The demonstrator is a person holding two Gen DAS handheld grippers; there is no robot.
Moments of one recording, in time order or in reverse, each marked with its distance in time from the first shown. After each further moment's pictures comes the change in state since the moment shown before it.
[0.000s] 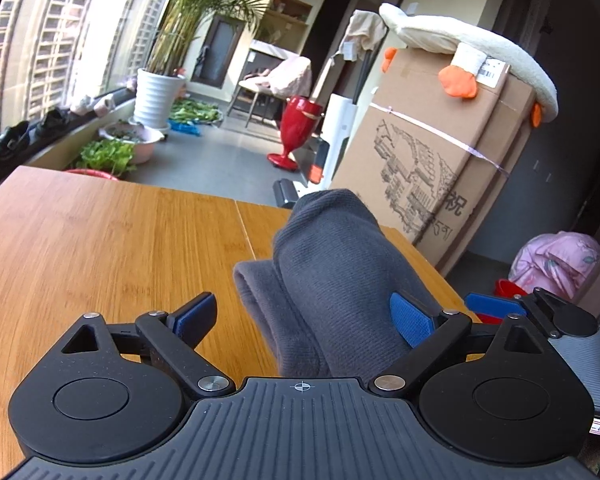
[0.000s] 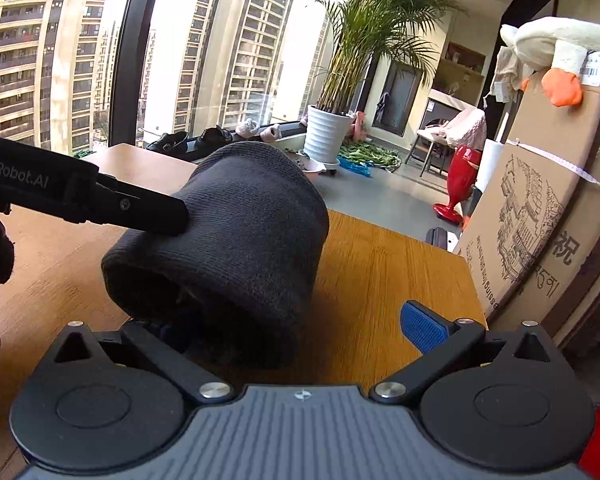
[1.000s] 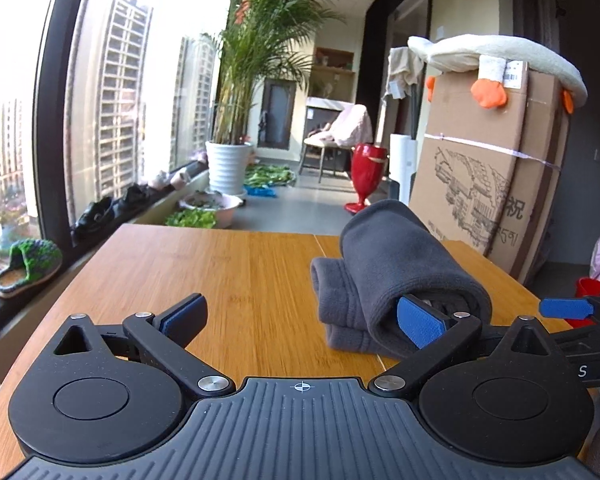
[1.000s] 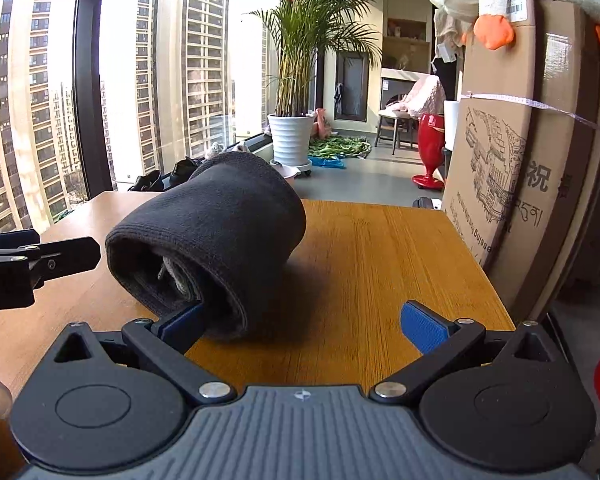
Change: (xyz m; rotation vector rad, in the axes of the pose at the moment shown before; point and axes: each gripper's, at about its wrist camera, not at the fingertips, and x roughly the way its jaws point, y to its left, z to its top) left arm -0.061 -0.026 -0.039 0.139 -0.171 0.296; right arm -0.020 -0.011 -0.025 0.261 -0.036 -0.026
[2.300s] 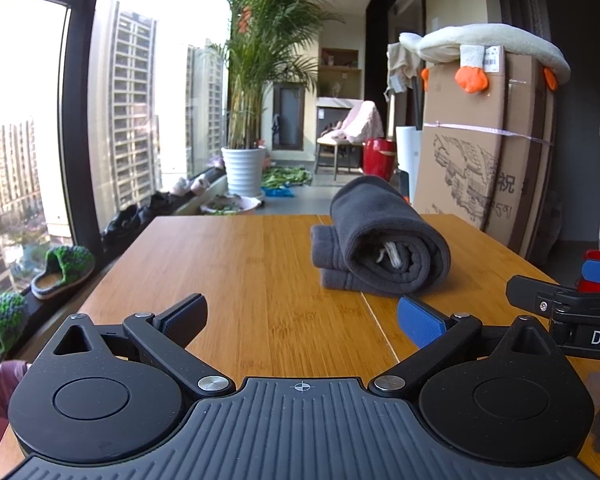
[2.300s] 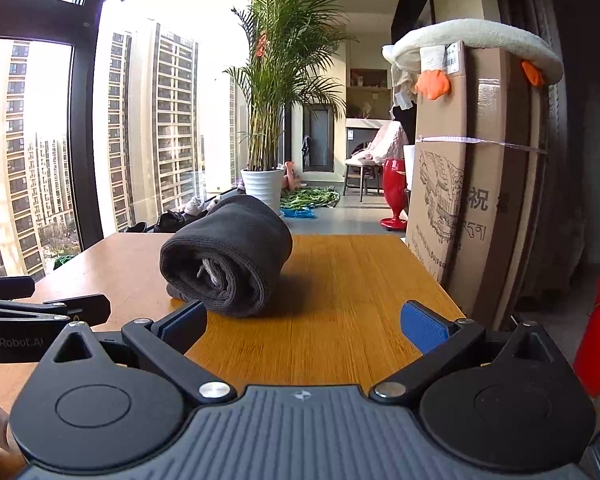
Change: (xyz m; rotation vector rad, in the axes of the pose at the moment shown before) left arm -0.071 -0.022 -0.031 0.063 -0.007 0.062; right arm -0.097 0.017 -0.041 0.051 -0.170 -0.078
